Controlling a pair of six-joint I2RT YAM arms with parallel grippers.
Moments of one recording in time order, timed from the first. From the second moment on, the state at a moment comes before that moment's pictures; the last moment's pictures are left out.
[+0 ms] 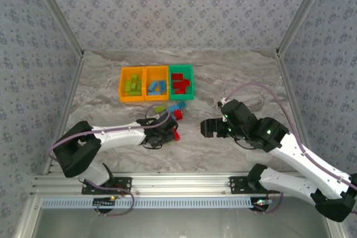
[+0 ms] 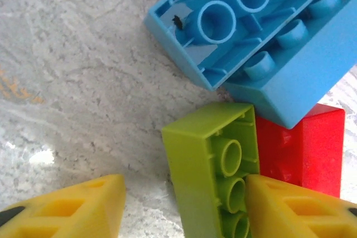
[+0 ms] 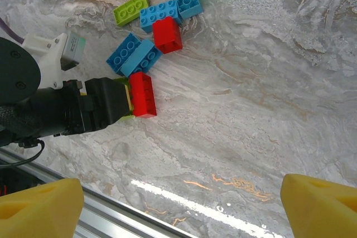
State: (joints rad) left arm -0.96 1.53 0.77 -0.44 -0.16 -1.28; right arm 0.85 0.89 1.01 -0.97 0.08 0.64
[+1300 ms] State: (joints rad) left arm -0.21 1.82 1.43 -0.54 -0.10 -0.72; right arm 1.12 0.87 1.00 -0.77 0.10 0.74
